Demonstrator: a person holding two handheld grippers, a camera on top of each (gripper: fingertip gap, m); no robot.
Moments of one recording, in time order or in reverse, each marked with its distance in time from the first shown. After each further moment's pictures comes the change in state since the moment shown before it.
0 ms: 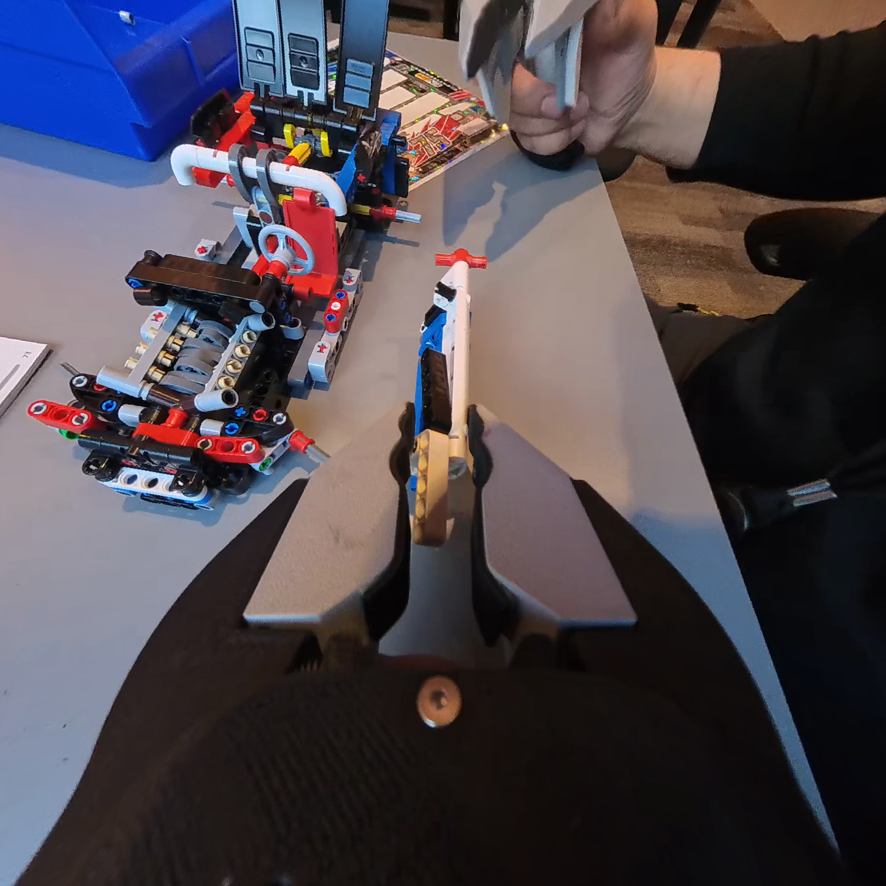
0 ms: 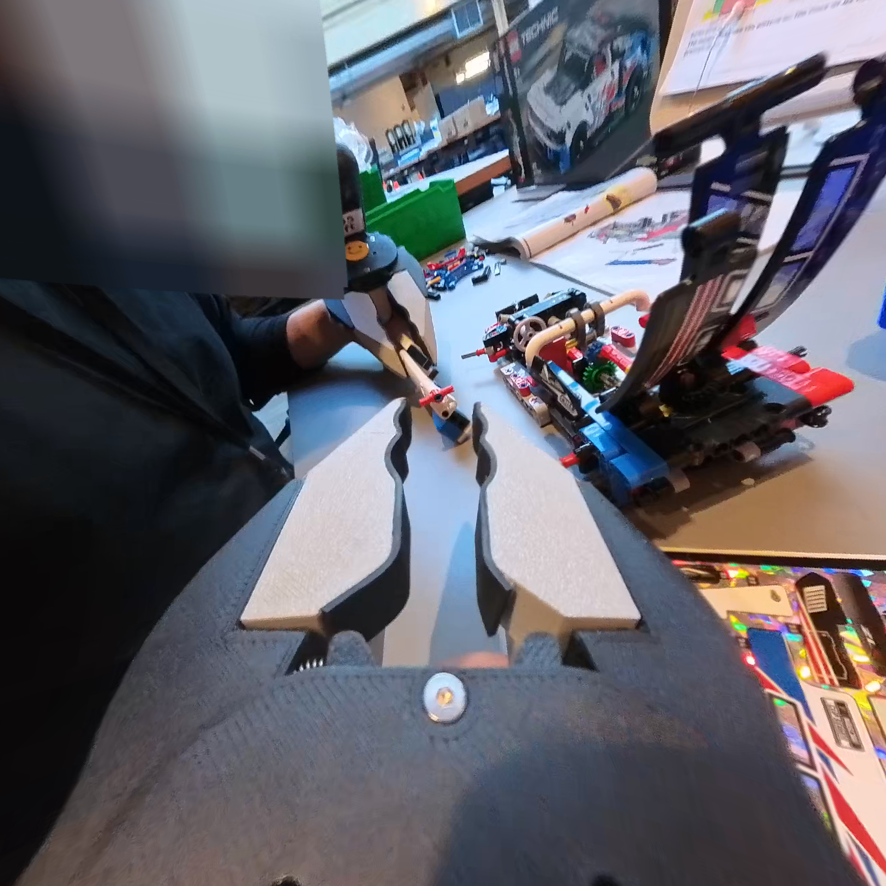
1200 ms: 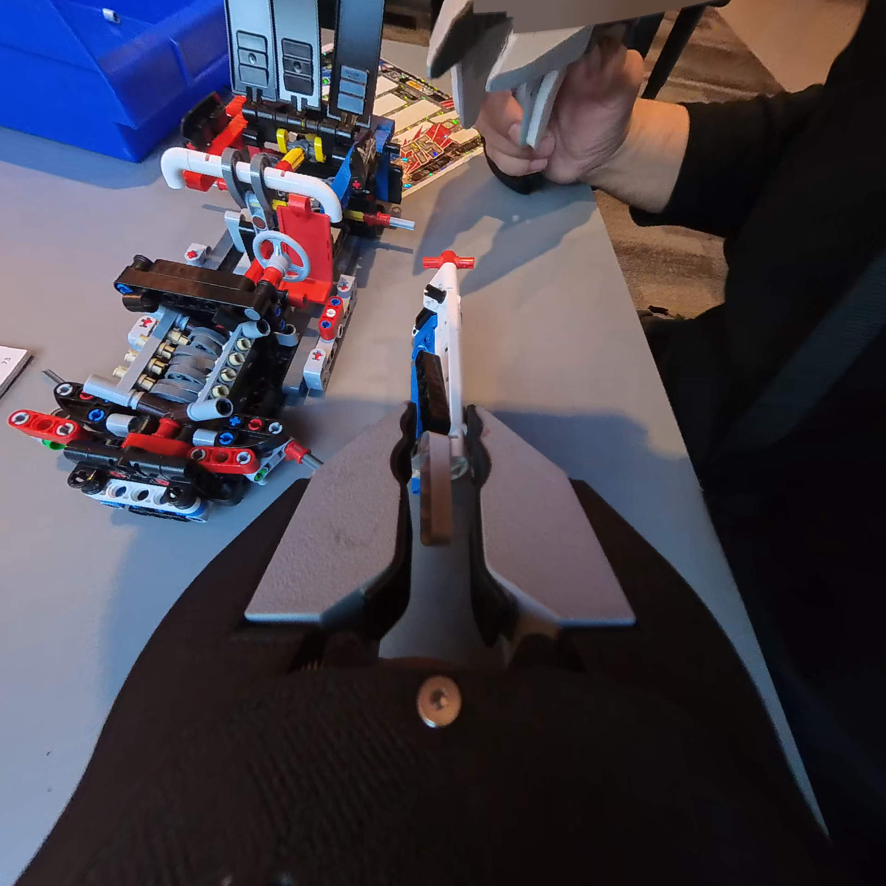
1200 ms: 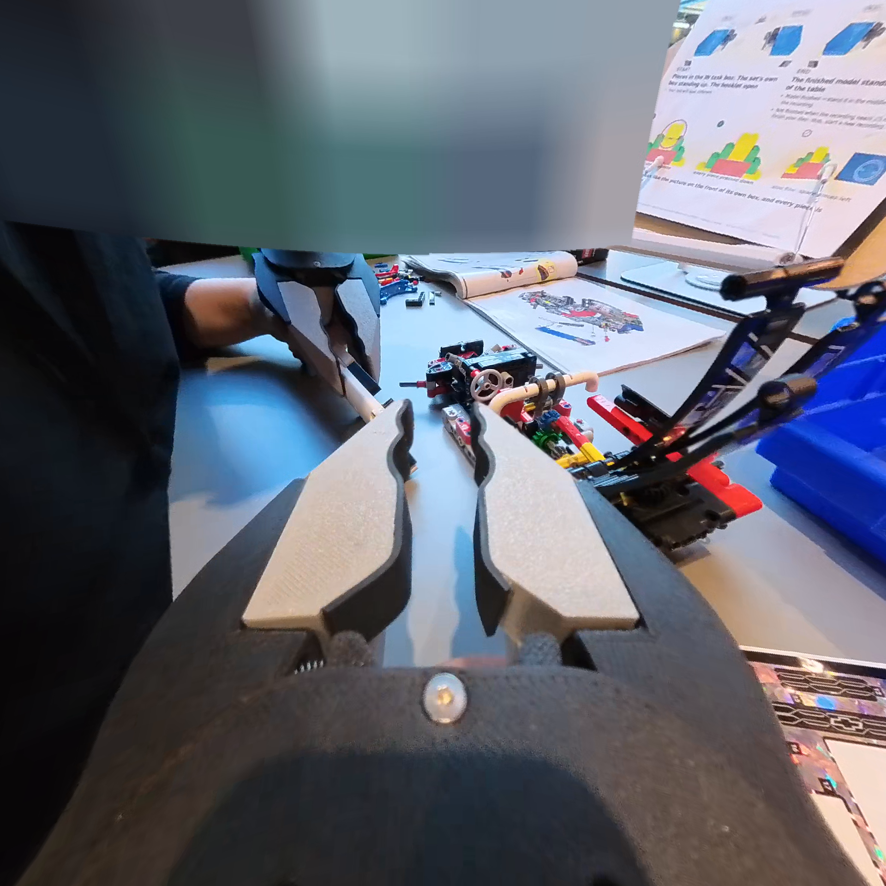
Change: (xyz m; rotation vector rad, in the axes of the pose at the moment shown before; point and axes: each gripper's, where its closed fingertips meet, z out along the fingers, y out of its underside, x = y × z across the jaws) left arm 0.000 -0.003 0.003 0.010 0.031 -0.016; right arm 0.006 -0.009 0.028 0.022 0.178 -0.329
